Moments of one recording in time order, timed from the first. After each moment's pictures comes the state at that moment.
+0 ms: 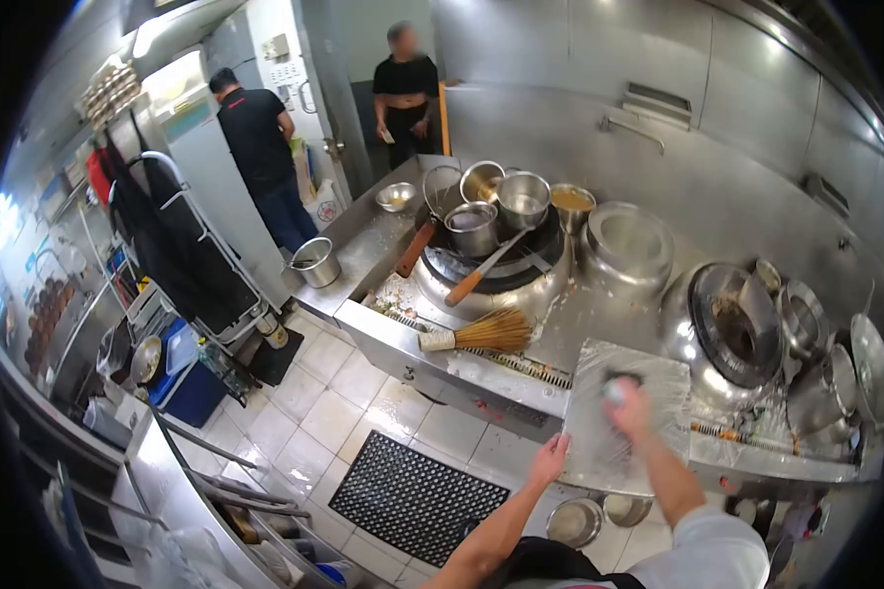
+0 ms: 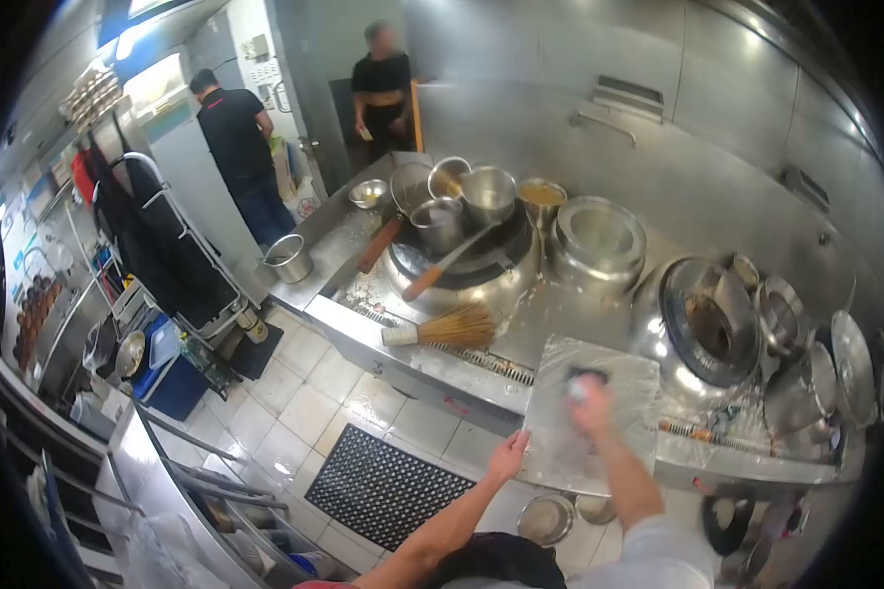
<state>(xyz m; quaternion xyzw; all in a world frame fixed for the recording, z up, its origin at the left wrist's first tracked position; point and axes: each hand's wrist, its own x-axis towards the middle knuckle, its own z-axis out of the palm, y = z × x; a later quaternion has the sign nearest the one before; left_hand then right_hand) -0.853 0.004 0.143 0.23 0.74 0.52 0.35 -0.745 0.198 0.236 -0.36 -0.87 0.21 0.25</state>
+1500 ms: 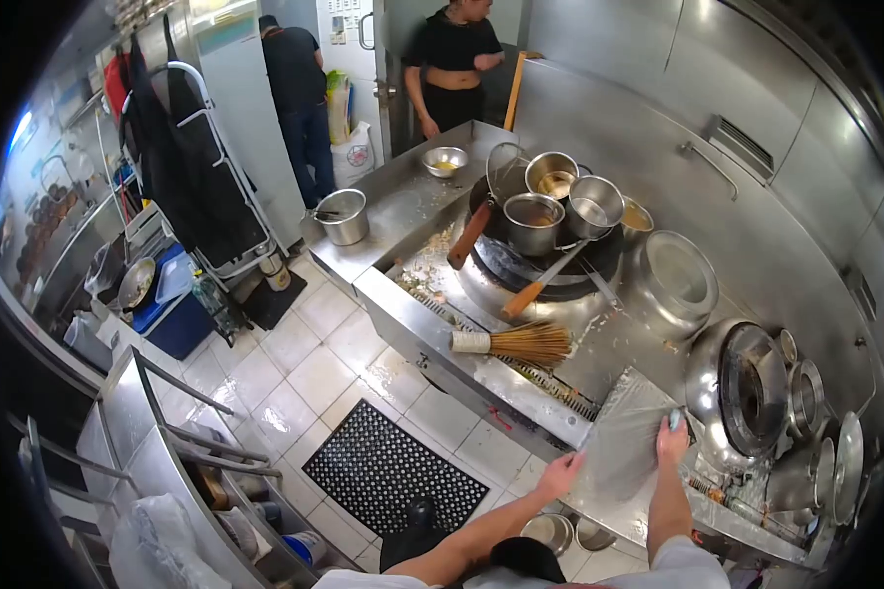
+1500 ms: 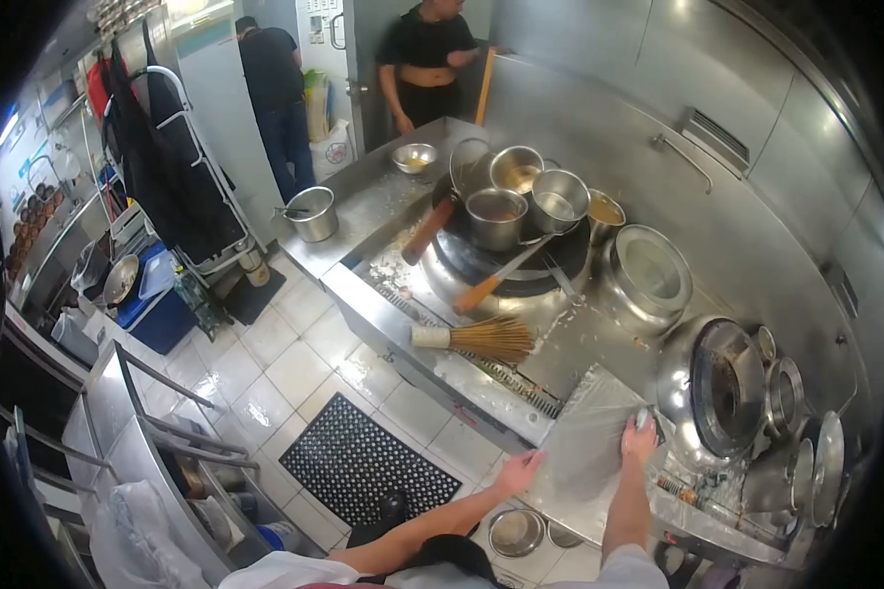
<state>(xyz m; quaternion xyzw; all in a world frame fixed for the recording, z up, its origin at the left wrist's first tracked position) -0.905 0.034 0.126 0.23 0.71 0.51 0.43 -0.768 0.267 0.207 -0.58 -0.76 0.19 0.21</state>
